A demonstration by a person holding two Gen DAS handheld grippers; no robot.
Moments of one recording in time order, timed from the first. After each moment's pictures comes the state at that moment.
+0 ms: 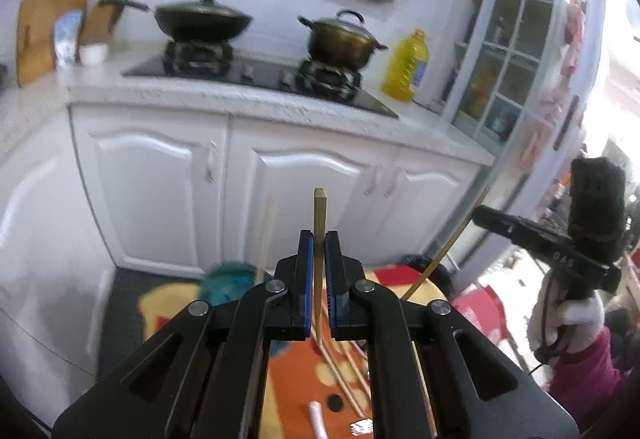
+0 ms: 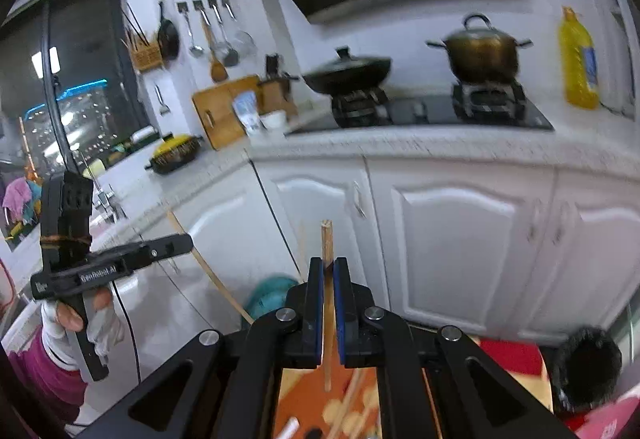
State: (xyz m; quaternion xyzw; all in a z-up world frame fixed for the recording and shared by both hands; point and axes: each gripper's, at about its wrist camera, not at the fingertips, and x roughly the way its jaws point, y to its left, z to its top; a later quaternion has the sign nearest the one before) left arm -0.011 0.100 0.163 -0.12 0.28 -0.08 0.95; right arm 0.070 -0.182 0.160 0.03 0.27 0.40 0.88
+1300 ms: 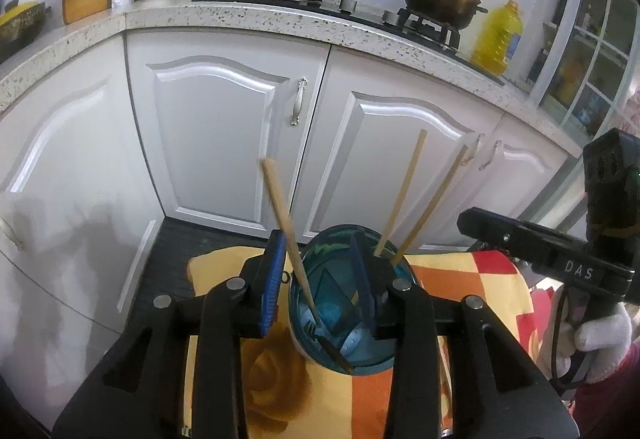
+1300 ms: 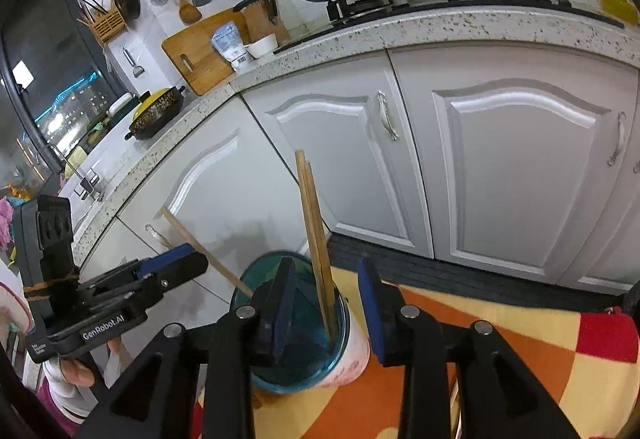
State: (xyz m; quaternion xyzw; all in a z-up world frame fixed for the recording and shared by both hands) left arm 0.040 0.153 0.056 -0.13 0.36 0.04 0.92; right arm 0.154 -0.054 0.035 0.05 0.41 0.41 0.81
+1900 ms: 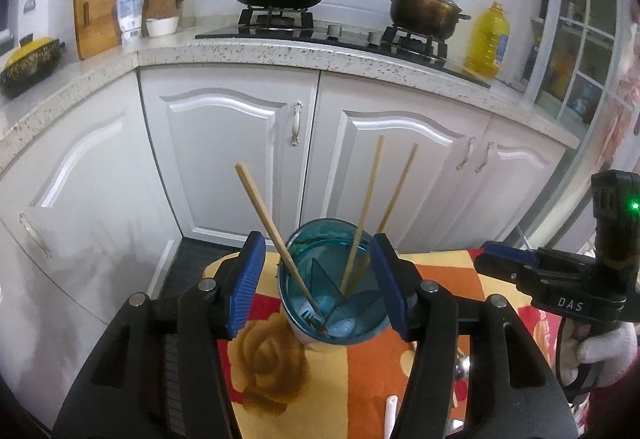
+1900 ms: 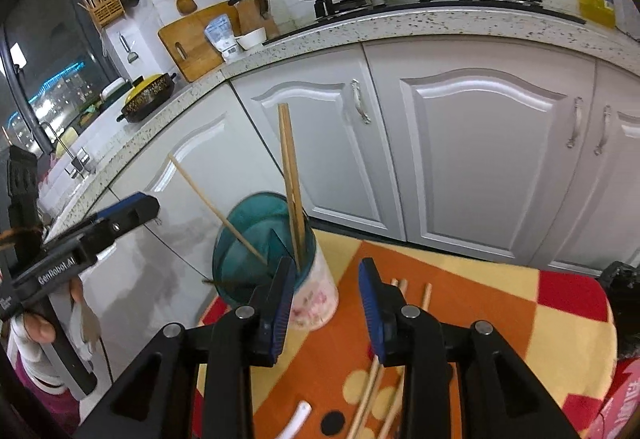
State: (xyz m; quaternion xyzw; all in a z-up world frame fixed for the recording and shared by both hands) left arm -0.007 0.114 0.084 -0.09 0.33 0.06 0.94; right arm 0.100 -0.113 0.033 0.02 0.41 0.38 0.83
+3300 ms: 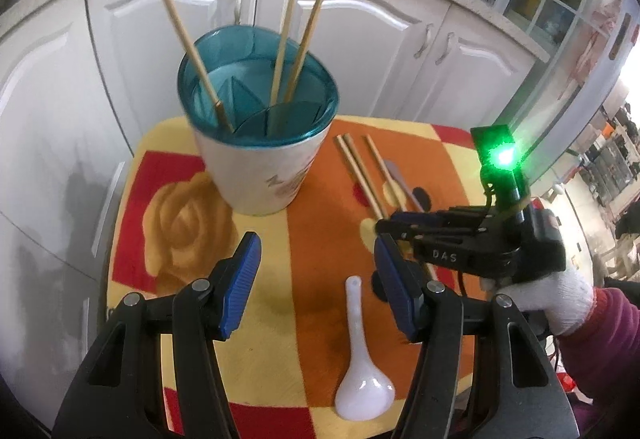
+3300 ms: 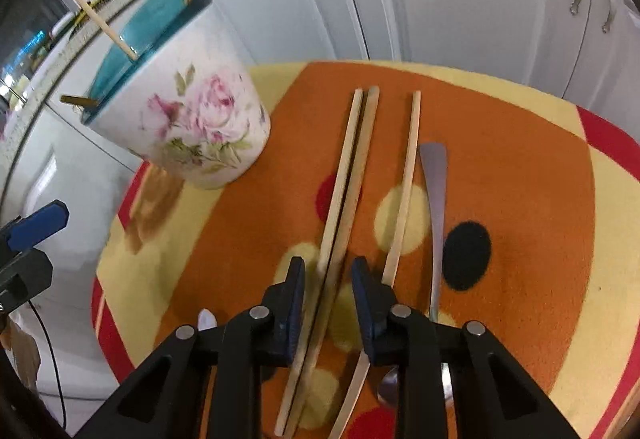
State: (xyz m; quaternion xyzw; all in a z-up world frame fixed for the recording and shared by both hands) left arm -0.045 0.058 -0.025 -0.10 0.45 -0.02 0.89; right arm 0.081 -0.108 -0.134 -0.04 0.55 0.33 0.77
